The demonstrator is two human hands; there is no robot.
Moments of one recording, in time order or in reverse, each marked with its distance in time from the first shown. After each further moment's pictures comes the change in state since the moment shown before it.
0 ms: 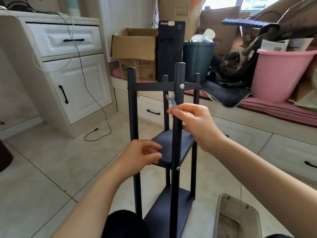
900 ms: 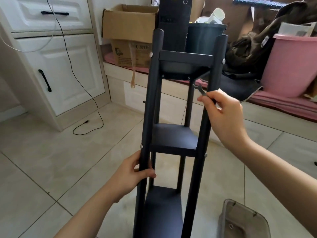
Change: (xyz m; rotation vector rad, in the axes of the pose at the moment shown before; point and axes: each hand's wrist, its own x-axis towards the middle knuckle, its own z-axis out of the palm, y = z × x) left_hand 0.038 -0.099 0.015 -0.161 -0.022 -0.099; right_hand 0.051 0.063 -0.034 -0.511 0.332 -0.316
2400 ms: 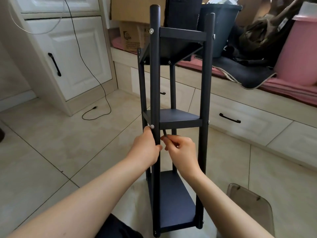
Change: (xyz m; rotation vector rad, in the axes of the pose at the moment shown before) left_hand -0.005 0.056 0.019 0.535 0.169 -0.296; right_hand -0.131 0.007 0.107 0.184 -0.264 0.375
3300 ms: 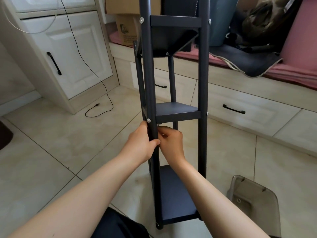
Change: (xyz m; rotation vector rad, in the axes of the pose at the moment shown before) left_hand 0.005 -0.014 0.003 -0.148 0.018 0.050; right_hand 0.017 0.023 0.038 0.243 -0.037 -0.058
